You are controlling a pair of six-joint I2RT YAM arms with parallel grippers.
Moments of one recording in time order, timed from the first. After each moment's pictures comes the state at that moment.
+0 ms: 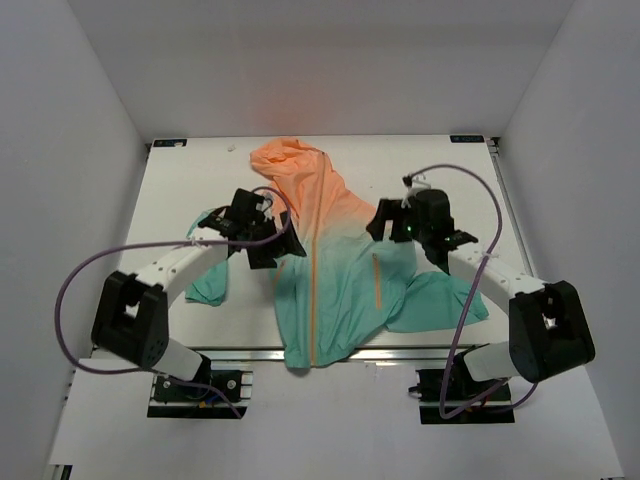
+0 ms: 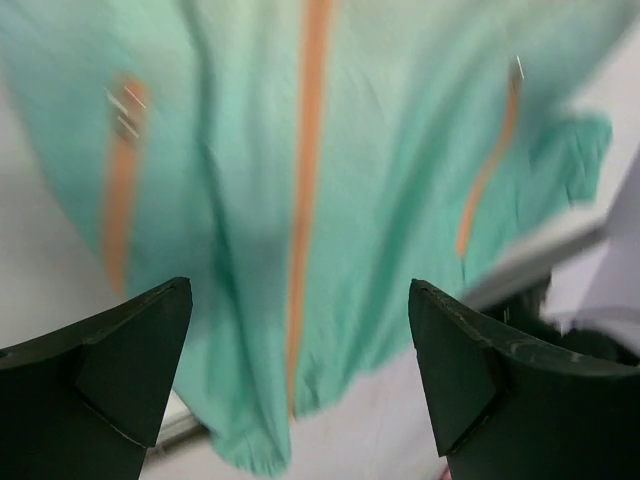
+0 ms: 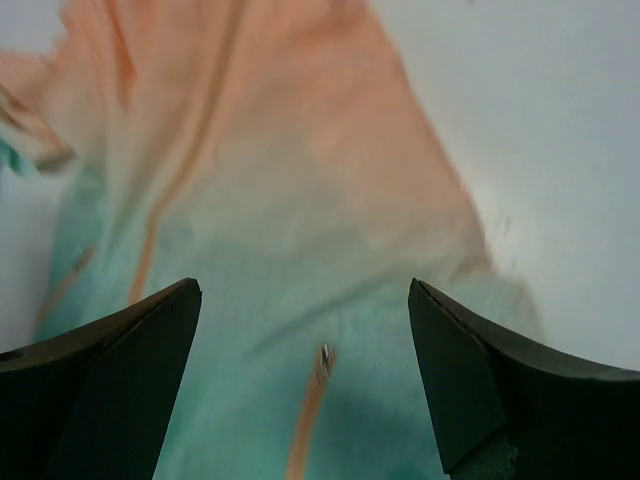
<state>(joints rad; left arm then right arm) -0.47 1.41 0.97 -0.51 0.32 -0.68 0.38 1.40 0.87 0.10 -0.15 0.29</state>
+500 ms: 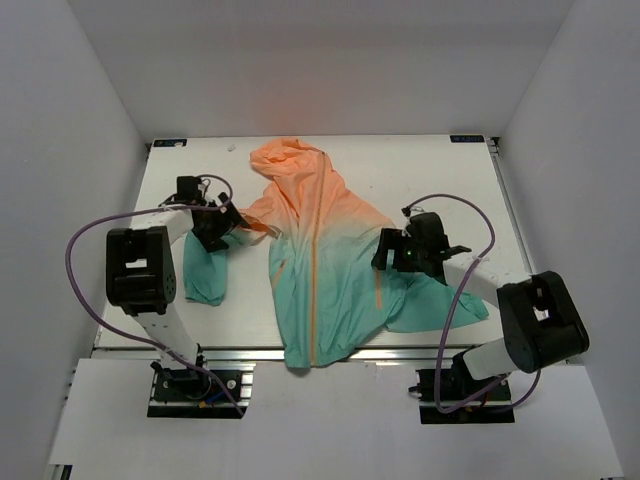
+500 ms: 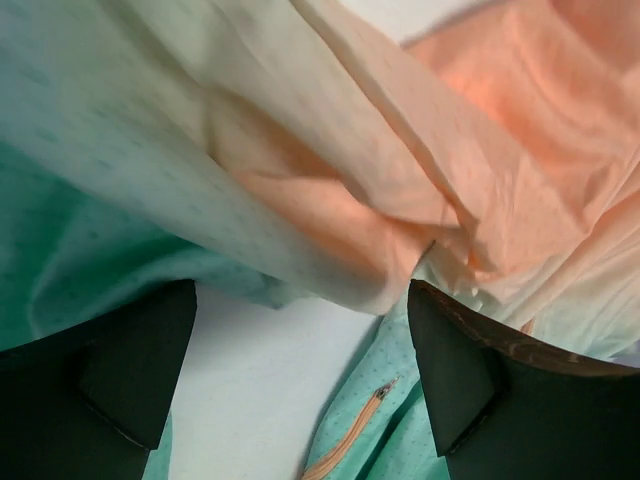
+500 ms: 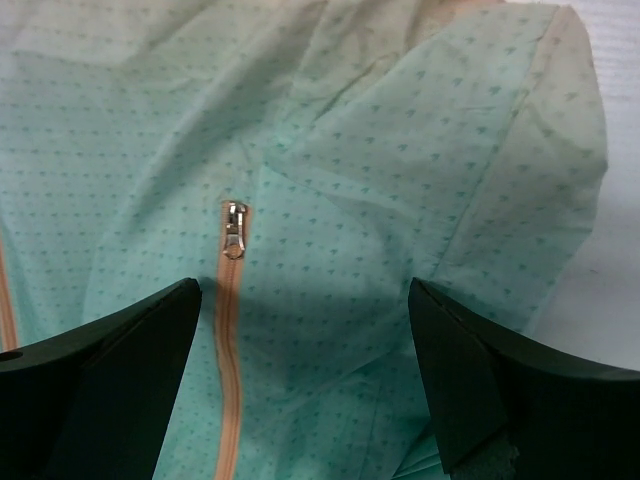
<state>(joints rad) 0.02 1.80 1.10 -0.37 0.30 -0.58 0.38 1.42 0.65 -0.04 -0.17 0.37</state>
